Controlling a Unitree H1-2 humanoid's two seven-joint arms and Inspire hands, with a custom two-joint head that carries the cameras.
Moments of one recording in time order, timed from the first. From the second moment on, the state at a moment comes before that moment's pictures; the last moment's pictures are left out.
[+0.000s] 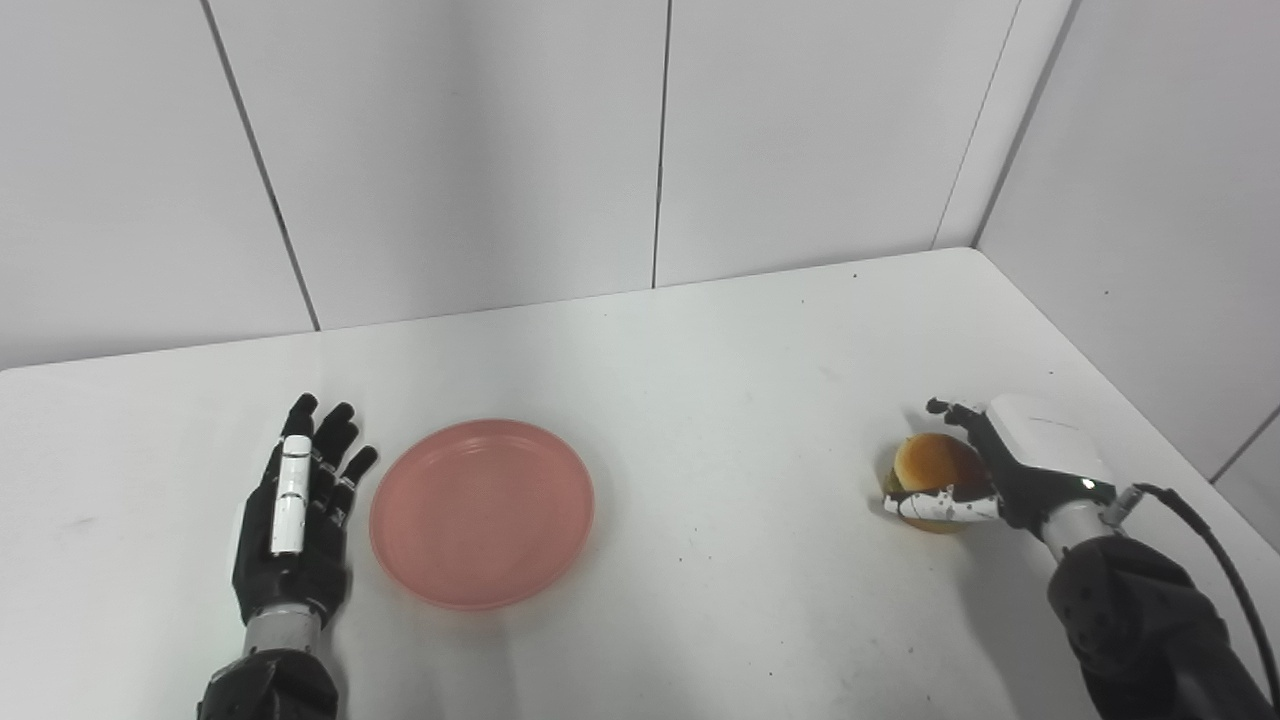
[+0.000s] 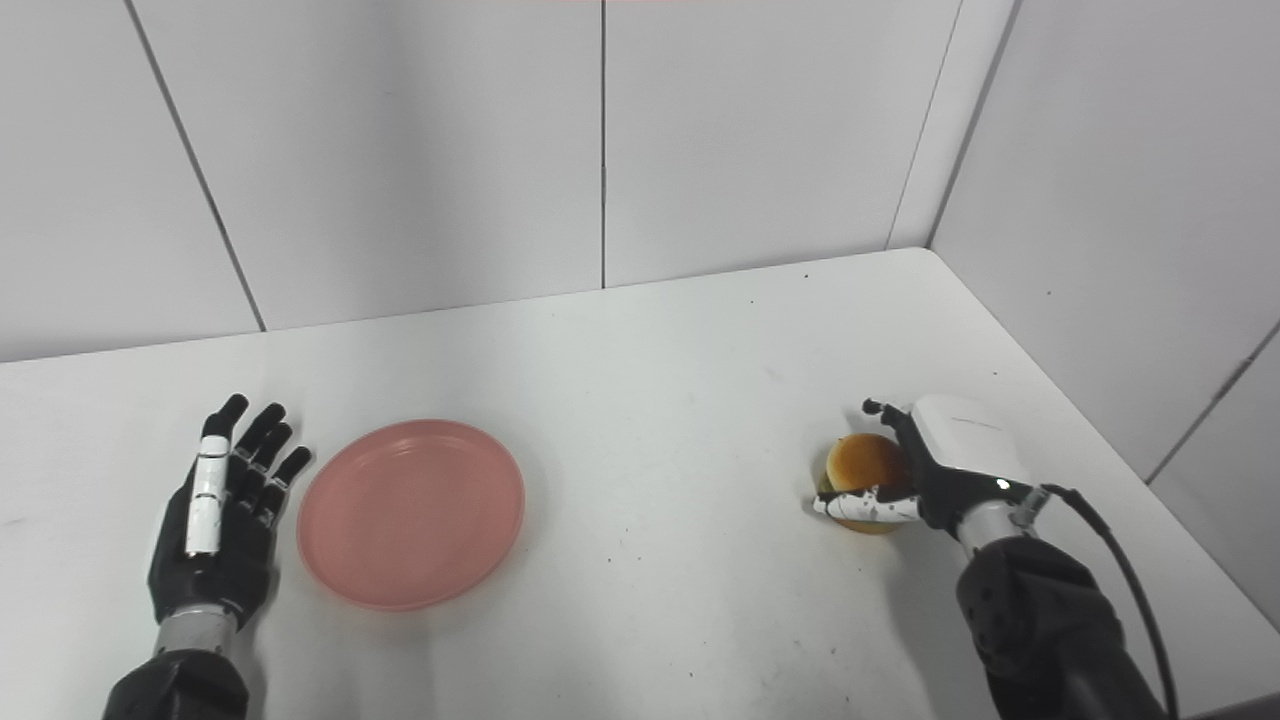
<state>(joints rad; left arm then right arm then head) -0.31 -0.12 0.13 0.14 -0.30 0.17 -0.01 -0.01 -0.56 -0.10 -0.34 -0.91 0.45 0.40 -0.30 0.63</state>
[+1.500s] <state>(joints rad) -0.31 -0.12 0.13 0.13 -0.31 0.20 -0.01 0.03 -0.53 -0.11 -0.19 -0.72 0.21 0.00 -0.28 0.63</state>
